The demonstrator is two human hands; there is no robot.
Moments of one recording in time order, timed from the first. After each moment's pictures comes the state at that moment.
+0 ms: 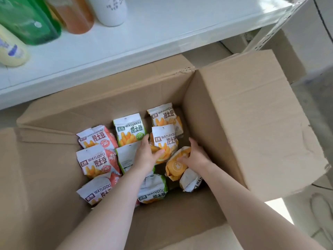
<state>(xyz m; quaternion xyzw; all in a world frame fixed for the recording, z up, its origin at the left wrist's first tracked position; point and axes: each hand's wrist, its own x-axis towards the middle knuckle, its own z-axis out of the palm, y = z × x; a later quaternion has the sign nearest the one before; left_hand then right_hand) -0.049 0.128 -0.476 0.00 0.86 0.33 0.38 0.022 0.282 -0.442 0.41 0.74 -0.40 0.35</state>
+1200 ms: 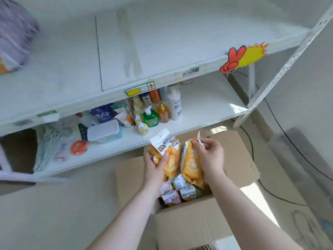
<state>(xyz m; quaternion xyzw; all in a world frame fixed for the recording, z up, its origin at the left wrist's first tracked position) -0.011 0.014 0.042 -0.13 0.73 0.64 0.20 0.019 0.170 0.047 0.43 0.66 -0.61 -0.10</state>
